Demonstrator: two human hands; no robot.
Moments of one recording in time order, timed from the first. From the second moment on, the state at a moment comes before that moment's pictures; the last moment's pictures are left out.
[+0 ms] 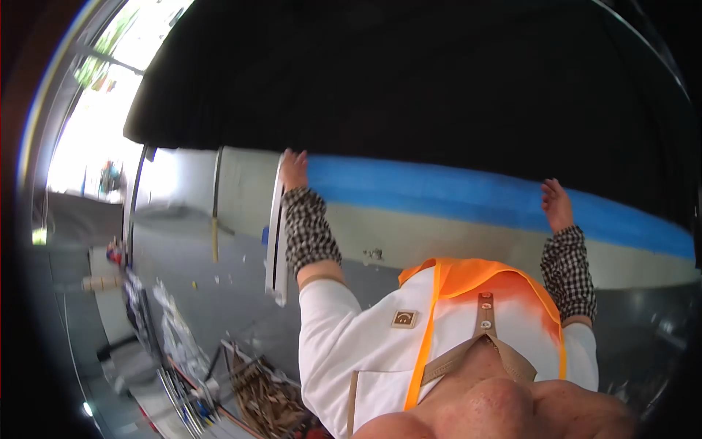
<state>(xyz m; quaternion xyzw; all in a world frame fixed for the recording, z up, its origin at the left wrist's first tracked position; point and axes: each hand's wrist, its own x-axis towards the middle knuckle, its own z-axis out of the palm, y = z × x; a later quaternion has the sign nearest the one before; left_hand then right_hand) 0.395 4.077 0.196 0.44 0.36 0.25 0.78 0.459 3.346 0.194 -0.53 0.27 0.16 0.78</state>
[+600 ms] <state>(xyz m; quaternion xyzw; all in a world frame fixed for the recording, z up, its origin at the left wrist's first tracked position) 0.540 3.949 0.293 0.57 0.53 0.24 0.58 0.539 3.399 0.348 -0.61 0.03 0.41 0.68</state>
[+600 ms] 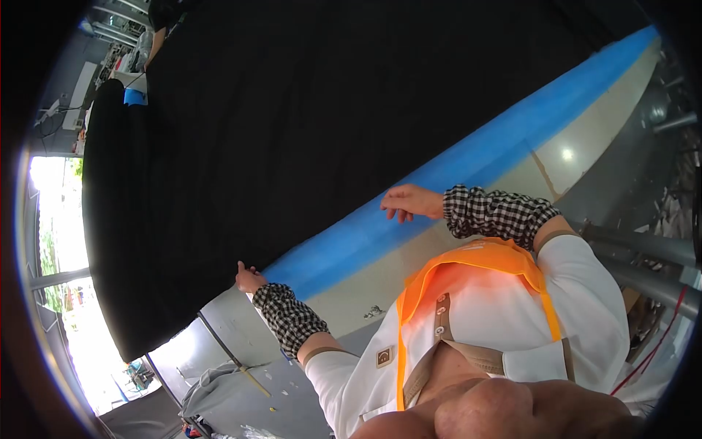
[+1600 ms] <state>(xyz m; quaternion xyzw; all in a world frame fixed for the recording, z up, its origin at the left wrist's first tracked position) 0.538 3.966 0.310 0.42 0.36 0.20 0.81 0.631 3.244 0.398 -0.43 0.54 -0.27 0.67</state>
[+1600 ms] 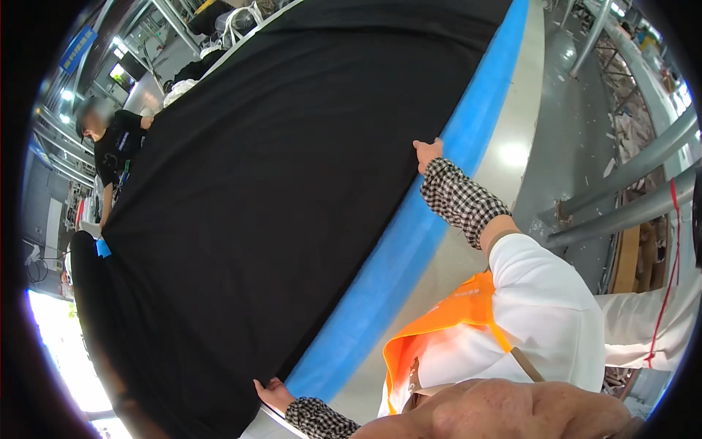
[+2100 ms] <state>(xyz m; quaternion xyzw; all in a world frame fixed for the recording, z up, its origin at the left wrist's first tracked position) 0.535 4.095 0.304 0.54 0.33 0.35 0.69 0.616 3.331 0.375 -0.38 0.29 -0.05 0.87</state>
